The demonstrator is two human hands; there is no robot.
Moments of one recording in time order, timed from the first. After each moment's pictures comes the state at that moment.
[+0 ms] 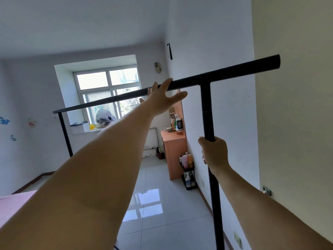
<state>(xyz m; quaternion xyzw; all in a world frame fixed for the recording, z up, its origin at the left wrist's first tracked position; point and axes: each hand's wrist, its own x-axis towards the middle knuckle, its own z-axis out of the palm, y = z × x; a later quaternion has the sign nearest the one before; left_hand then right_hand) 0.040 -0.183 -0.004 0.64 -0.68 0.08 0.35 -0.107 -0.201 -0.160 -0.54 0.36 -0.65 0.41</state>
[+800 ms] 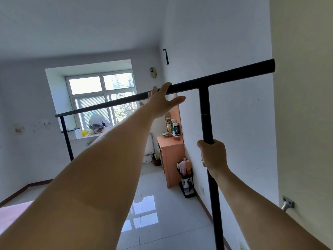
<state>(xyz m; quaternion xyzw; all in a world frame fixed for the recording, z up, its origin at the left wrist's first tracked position) 0.109 -0.240 -0.003 0.60 -0.71 0.09 0.35 -0.041 -0.249 -0.162 -0.54 0.36 -0.66 0.38</state>
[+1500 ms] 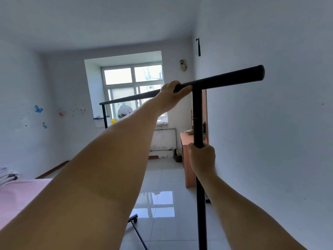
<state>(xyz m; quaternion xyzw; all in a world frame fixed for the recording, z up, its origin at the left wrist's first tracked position) 0.147 -0.328 0.010 0.60 -0.68 0.05 0.41 0.046 -0.359 -0.163 -0.58 0.35 -0.62 0.39</state>
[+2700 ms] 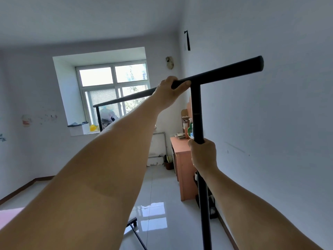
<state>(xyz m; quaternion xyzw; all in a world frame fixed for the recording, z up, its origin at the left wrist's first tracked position) 0.292 -0.601 0.008 0.53 -0.73 0.08 0.43 0.184 -0.614 -0.165 -0.57 0.35 -0.64 0.38</state>
